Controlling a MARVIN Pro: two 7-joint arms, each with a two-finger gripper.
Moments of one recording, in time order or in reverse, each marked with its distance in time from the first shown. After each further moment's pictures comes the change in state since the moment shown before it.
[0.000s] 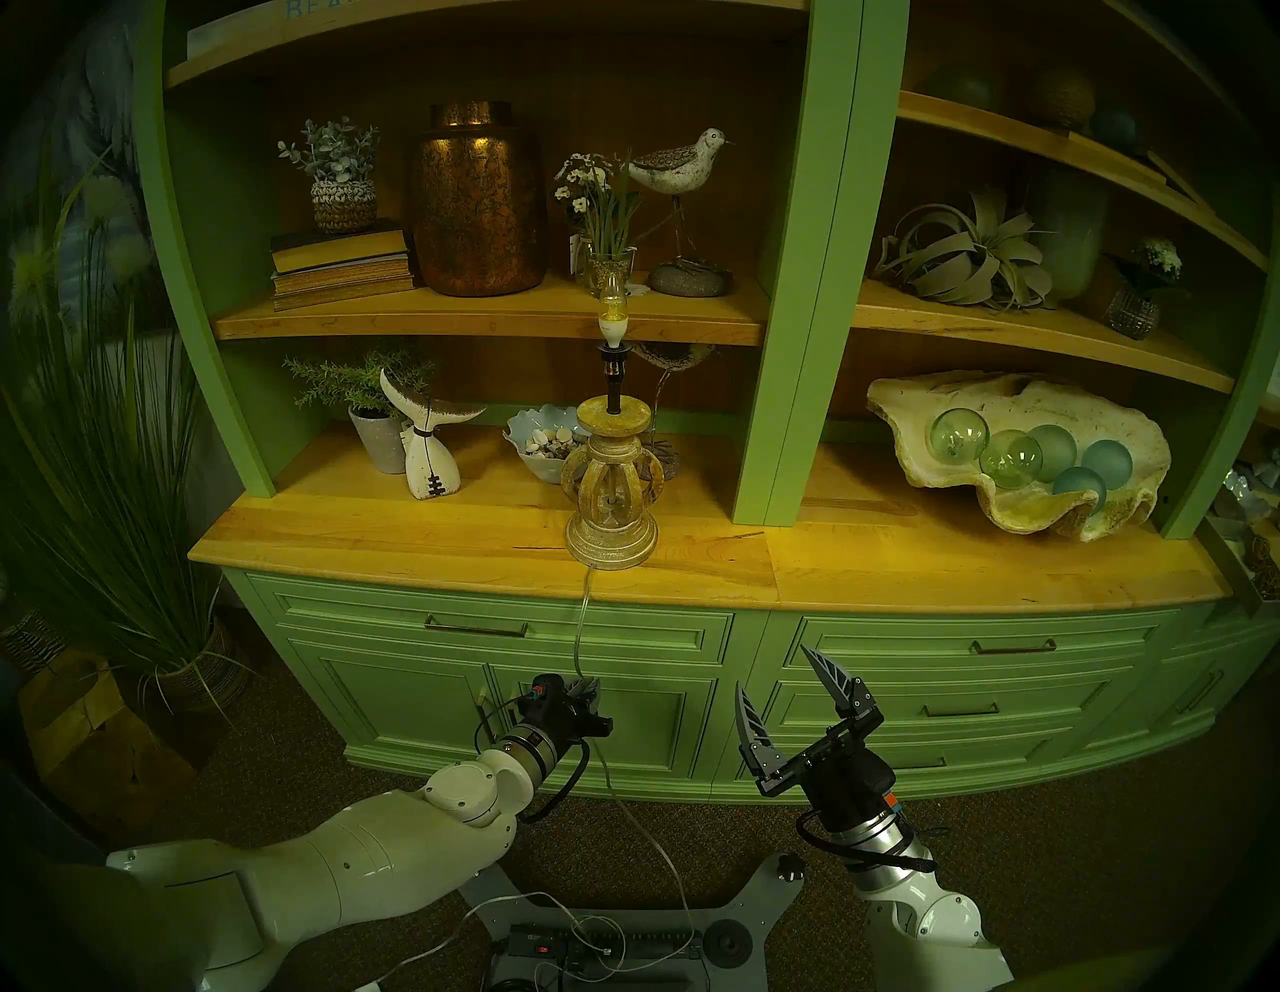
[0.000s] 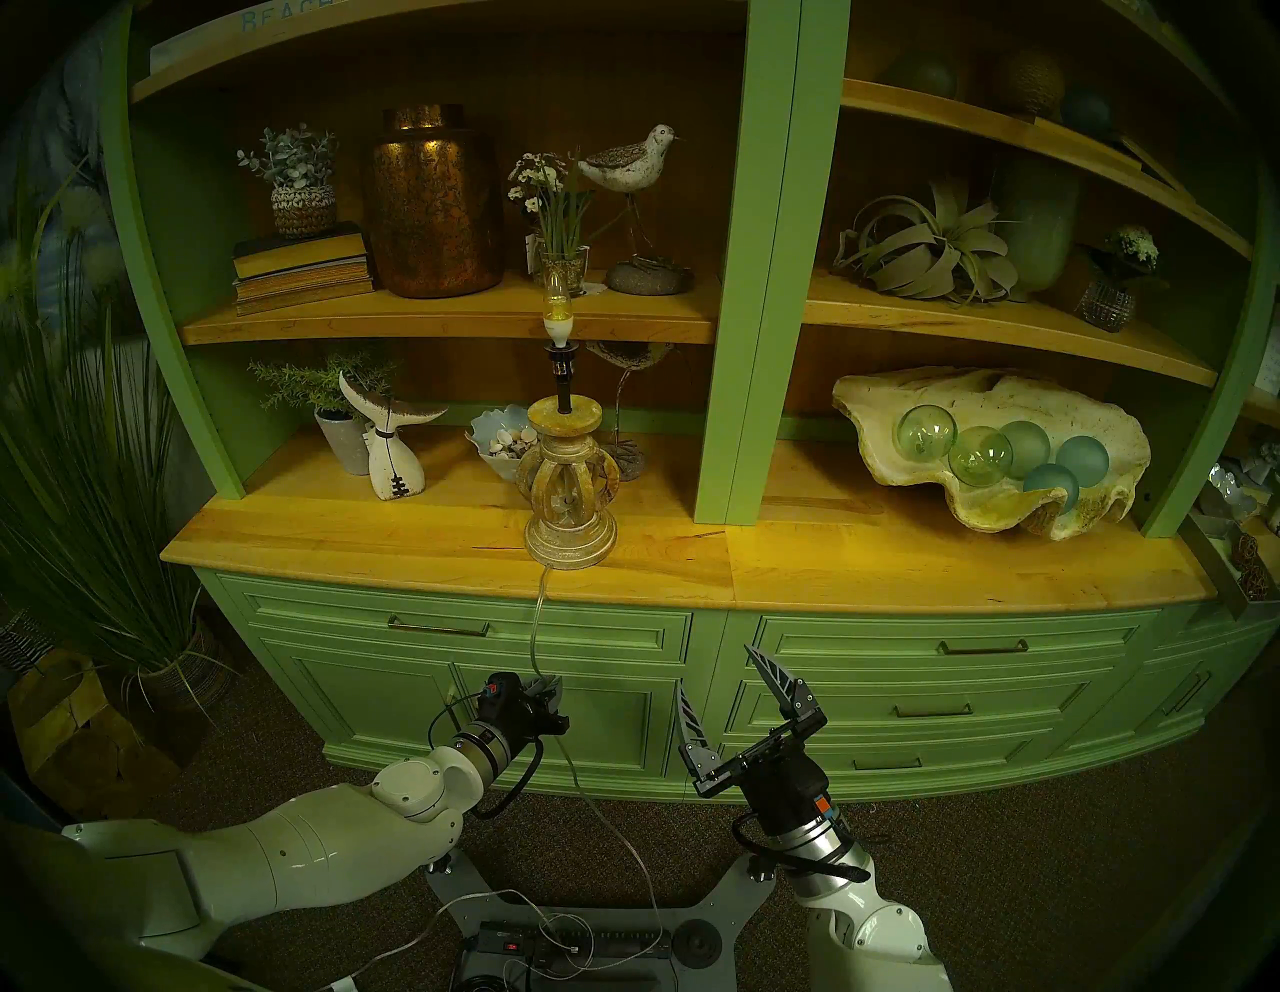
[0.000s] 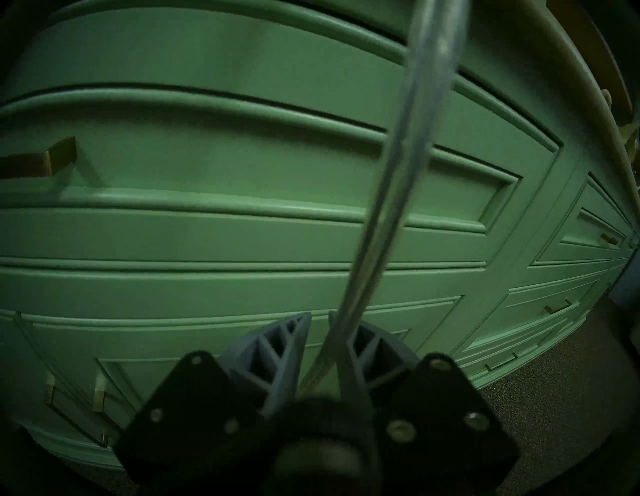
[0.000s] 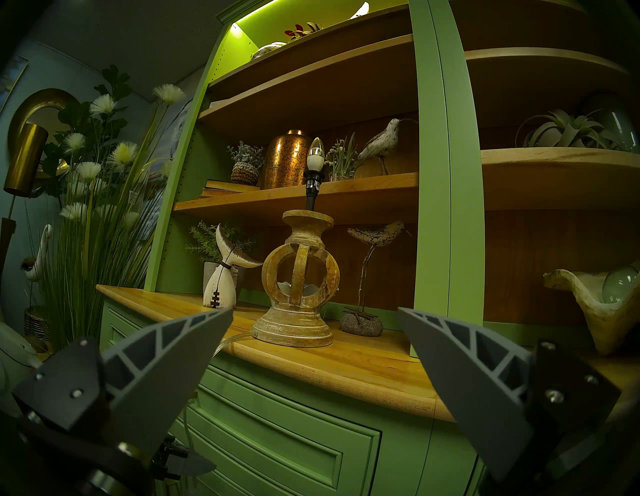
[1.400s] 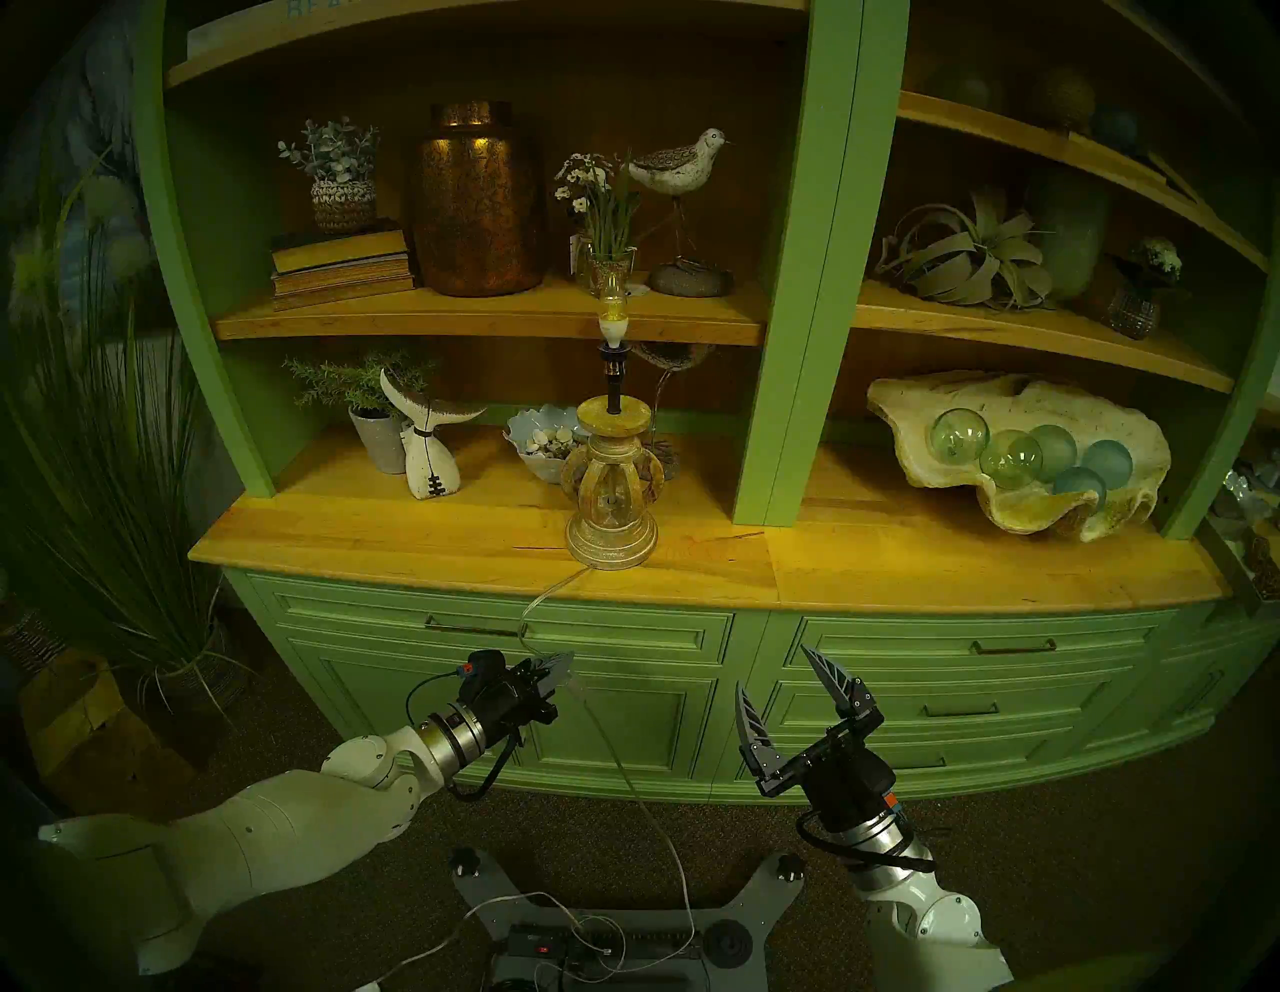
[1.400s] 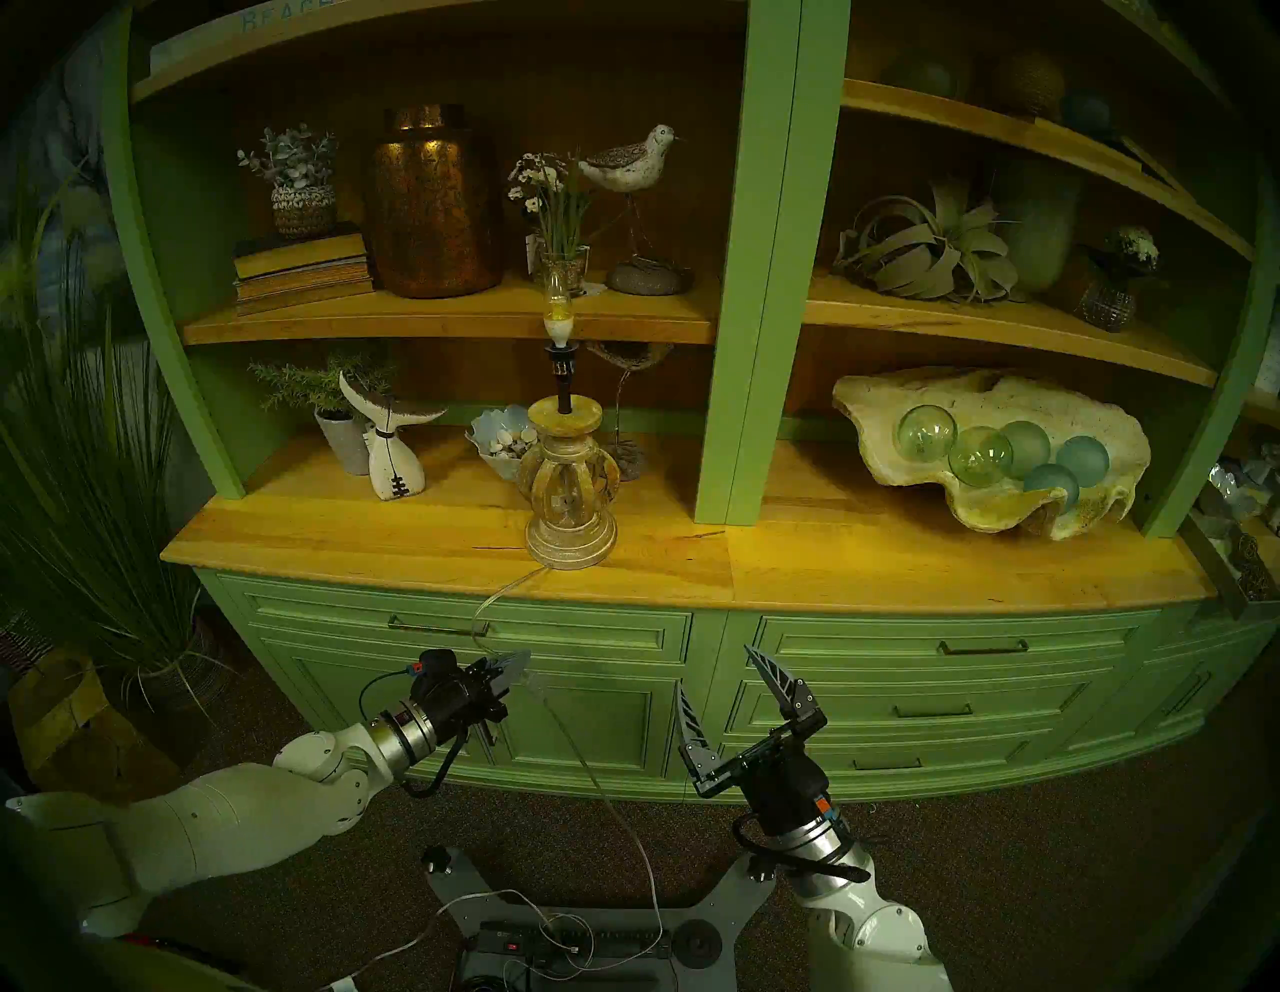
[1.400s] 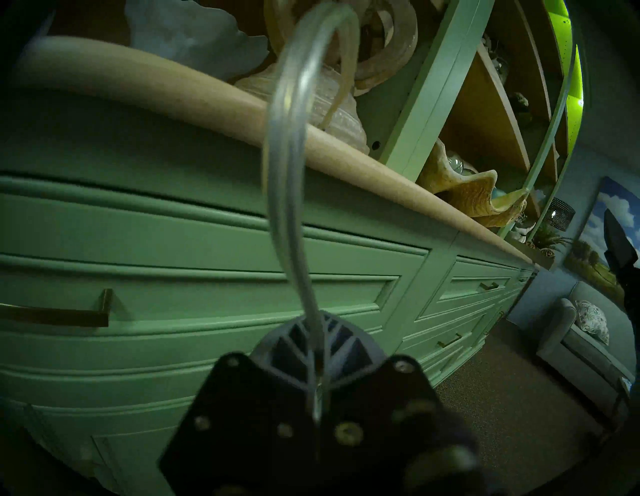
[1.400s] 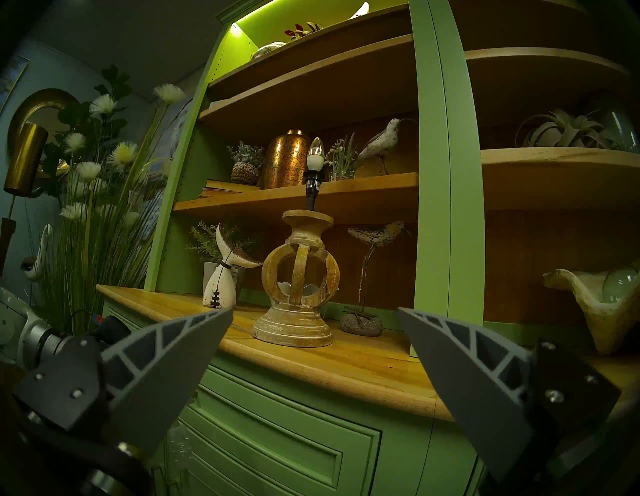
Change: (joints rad) left arm 0.033 0.213 -0.115 -0.064 -0.234 -0.098 -0.606; right arm 0.000 0.000 0.000 0.001 0.000 0.000 0.000
